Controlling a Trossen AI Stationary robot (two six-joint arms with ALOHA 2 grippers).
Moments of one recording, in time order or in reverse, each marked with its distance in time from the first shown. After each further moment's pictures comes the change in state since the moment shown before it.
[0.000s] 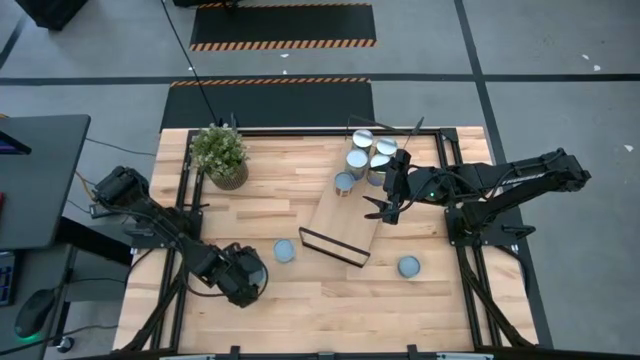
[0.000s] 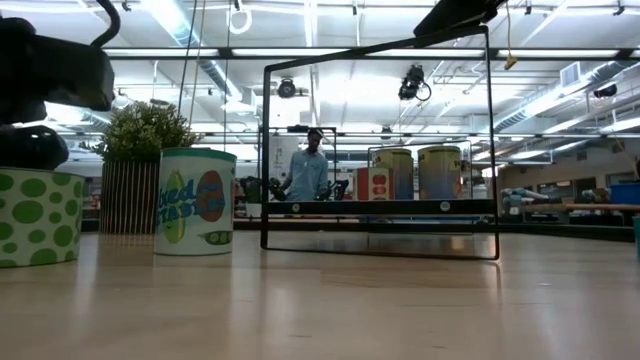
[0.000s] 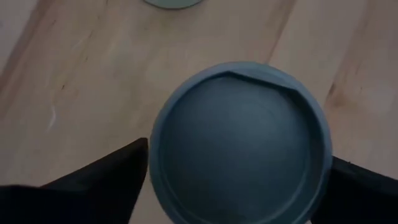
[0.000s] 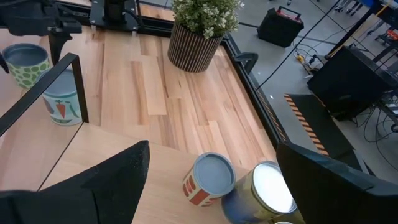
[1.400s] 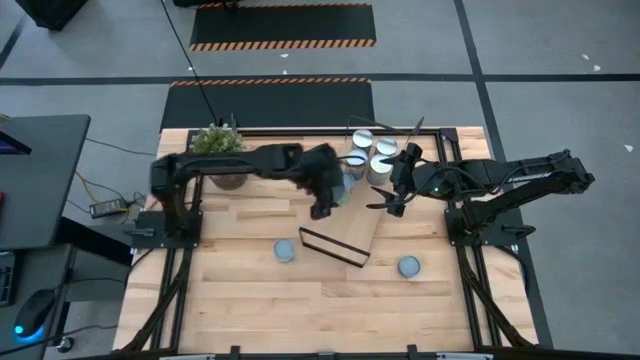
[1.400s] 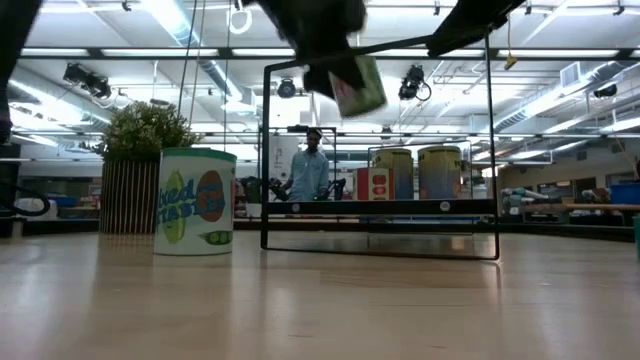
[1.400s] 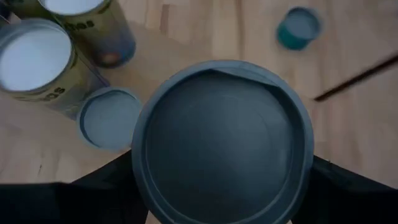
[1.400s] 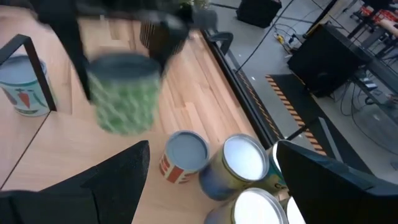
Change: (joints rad) left arm 0.836 0.310 0.901 -0.217 0.378 1.156; right arm -0.040 -0.050 0.000 -0.108 0.058 0.056
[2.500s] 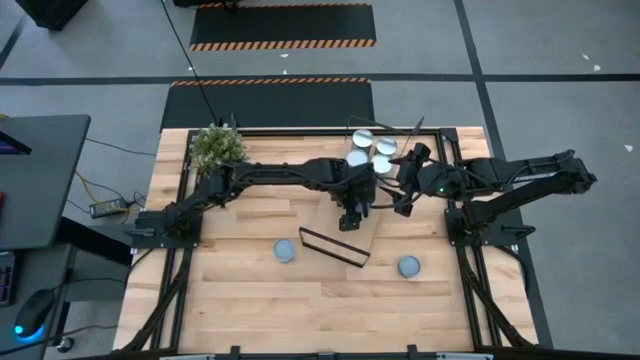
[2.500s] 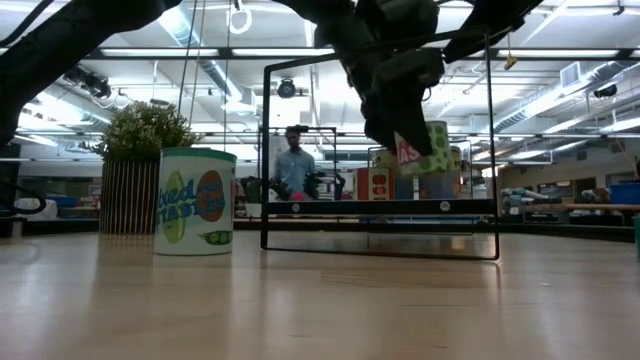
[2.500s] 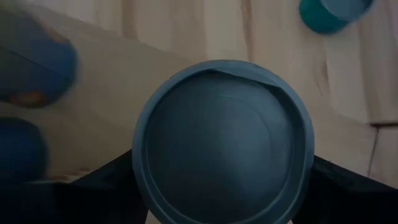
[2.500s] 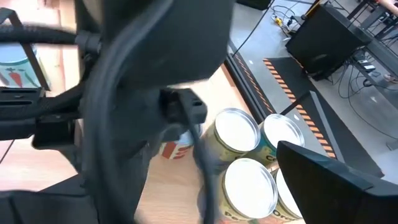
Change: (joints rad) left arm -0.022 0.495 0.510 -0.178 0.018 0.068; right arm 0.007 -0.051 0.000 -0.130 0.016 0.065
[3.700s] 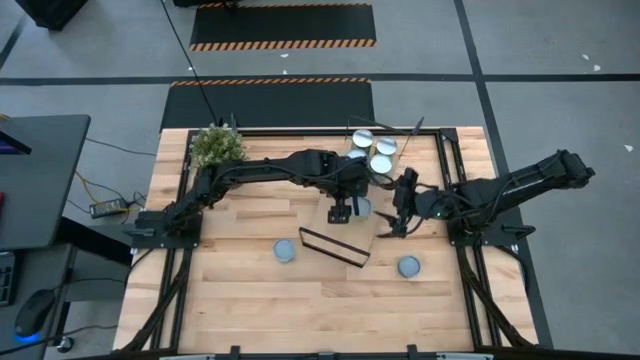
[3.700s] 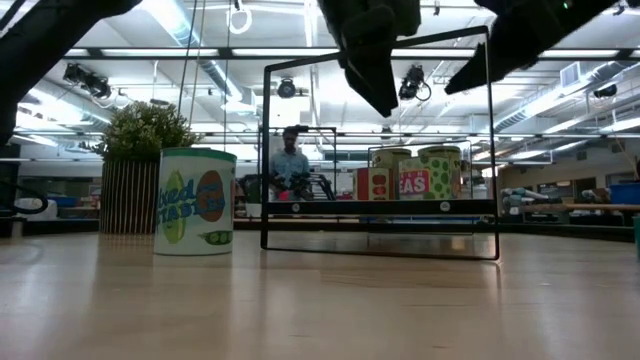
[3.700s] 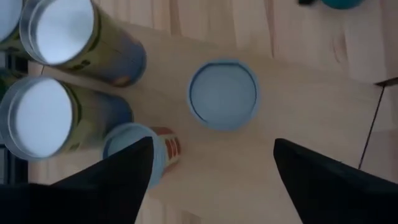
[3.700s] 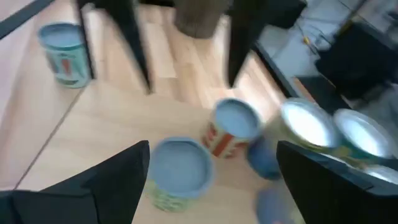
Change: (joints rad) left arm -0.039 -0.101 0.102 -0.231 -0.210 0.087; right arm 0.117 -0.039 -0.309 0.339 -0.002 0.022
